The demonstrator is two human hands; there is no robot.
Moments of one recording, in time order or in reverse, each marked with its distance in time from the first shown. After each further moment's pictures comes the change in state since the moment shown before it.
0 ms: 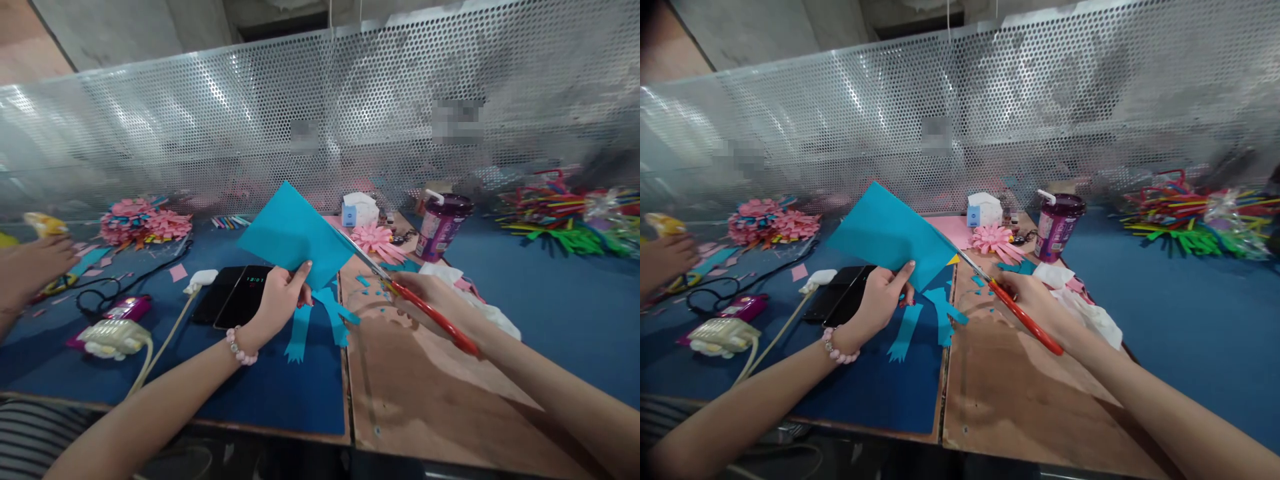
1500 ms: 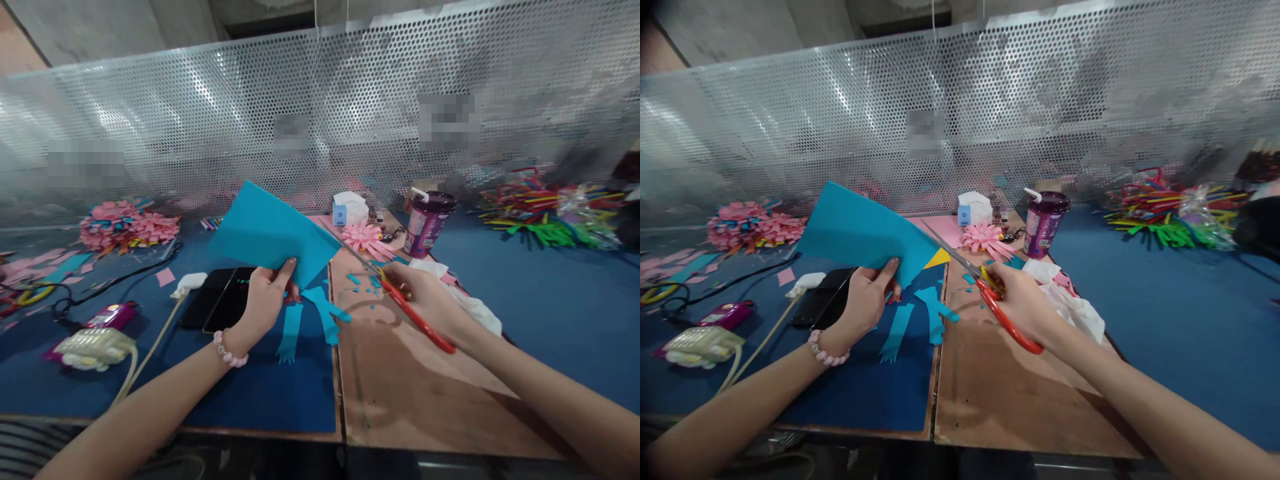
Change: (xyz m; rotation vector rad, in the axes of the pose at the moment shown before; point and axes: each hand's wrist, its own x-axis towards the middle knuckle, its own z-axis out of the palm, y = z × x) left_hand 0.001 0.003 0.002 -0.056 0.136 0.011; right_hand -0.006 -0.002 0.004 -0.116 0.159 -0.020
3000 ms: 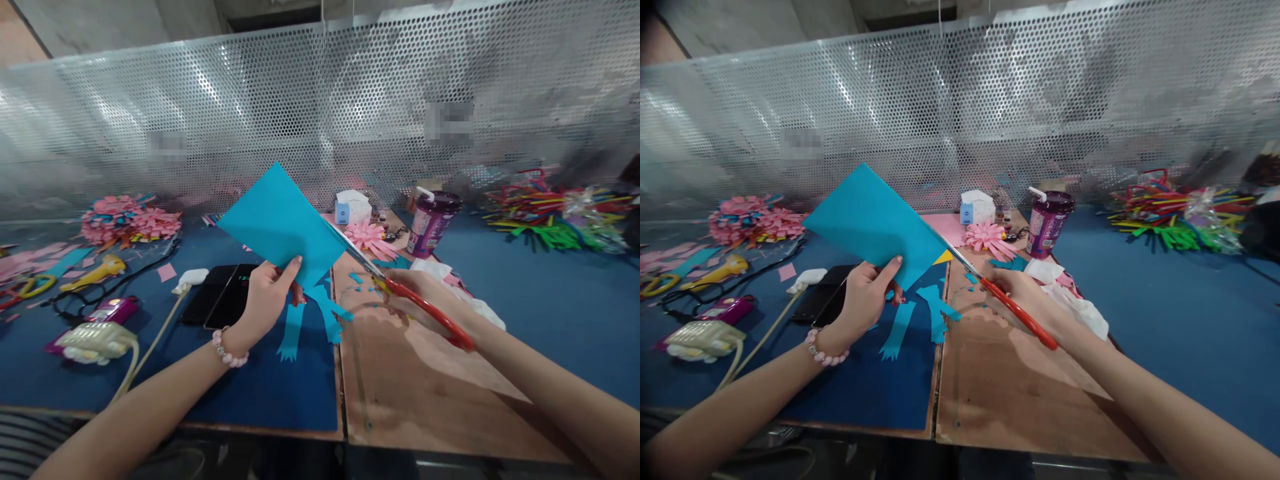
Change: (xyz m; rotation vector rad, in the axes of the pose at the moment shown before) left_hand -0.006 0.011 -0.002 -0.083 -0.030 0.011; right_hand 0.002 -0.001 -0.007 0.211 -0.225 0.054
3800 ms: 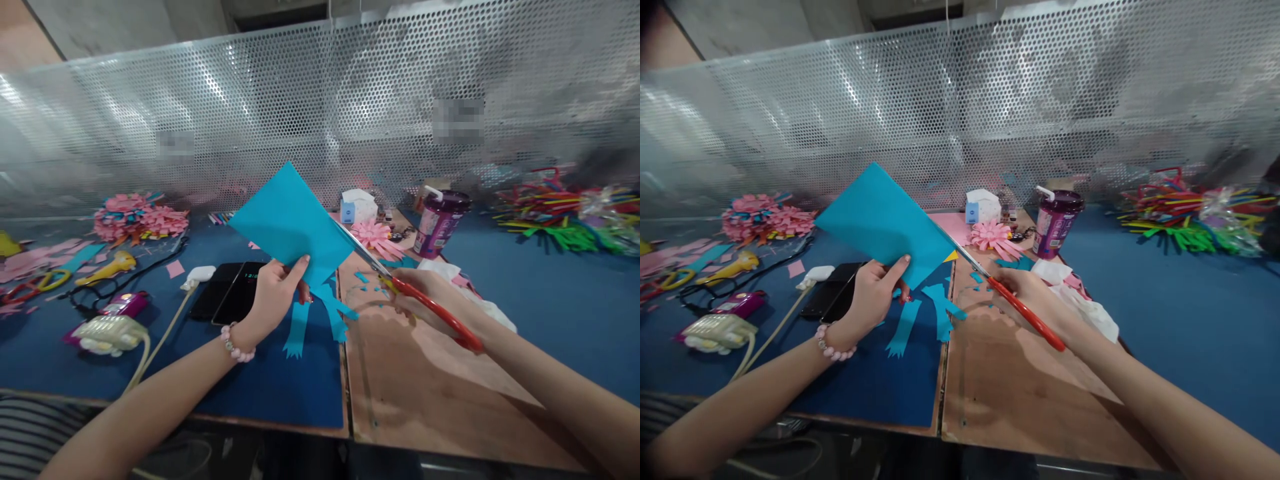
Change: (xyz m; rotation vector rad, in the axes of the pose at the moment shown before) left_hand -0.001 0.000 -0.001 0.041 -0.016 0.010; right_hand 0.001 0.006 0.002 -0.030 0.010 0.018
